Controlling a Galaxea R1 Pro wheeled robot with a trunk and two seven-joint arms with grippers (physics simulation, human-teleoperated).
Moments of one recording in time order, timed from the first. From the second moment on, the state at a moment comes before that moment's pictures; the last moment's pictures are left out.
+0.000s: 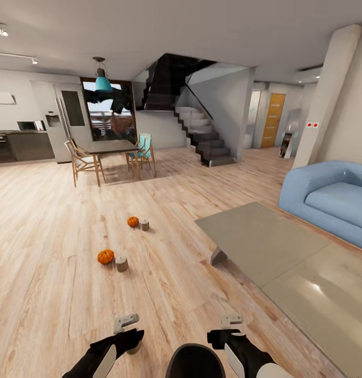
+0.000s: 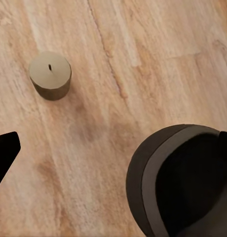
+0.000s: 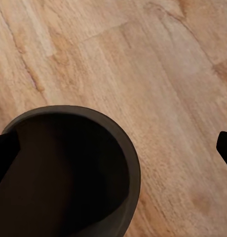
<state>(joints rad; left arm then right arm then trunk) -0.42 -0.04 -0.01 -0.54 0.28 0.28 0.00 -0.57 0.14 0.02 -0.25 0.01 0.16 -0.10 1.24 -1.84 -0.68</state>
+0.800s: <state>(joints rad) -0.42 -0.05 -0.13 -0.50 0.29 0.22 0.00 -0.57 0.14 0.02 -0.25 0.01 0.16 -0.10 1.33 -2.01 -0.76</state>
